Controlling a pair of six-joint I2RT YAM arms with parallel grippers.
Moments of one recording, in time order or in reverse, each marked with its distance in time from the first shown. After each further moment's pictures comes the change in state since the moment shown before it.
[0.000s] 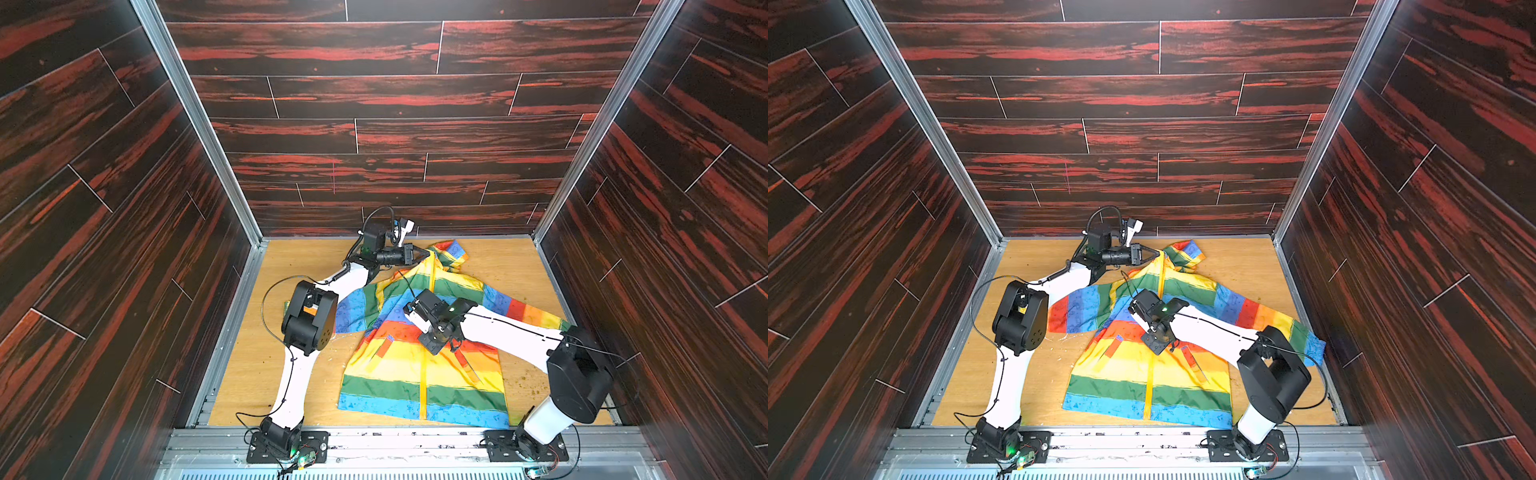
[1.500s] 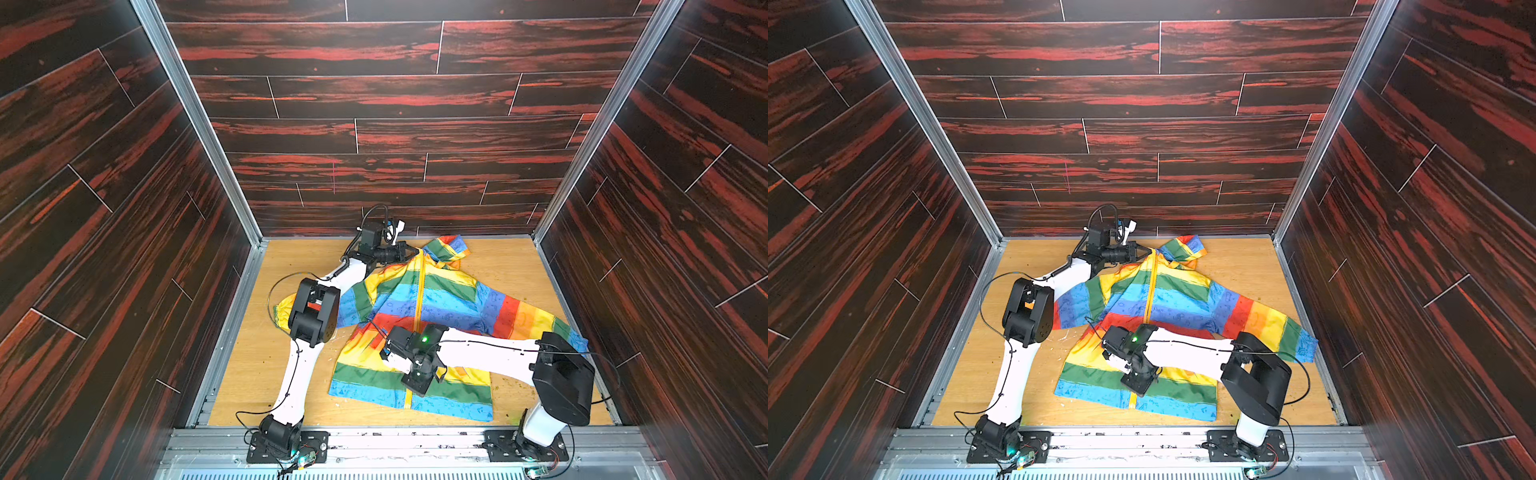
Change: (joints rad) left arm 0.045 0.139 0.177 -0.180 -0.119 0.069; right arm 0.288 0.063 0.011 -0.146 -0.213 0.098
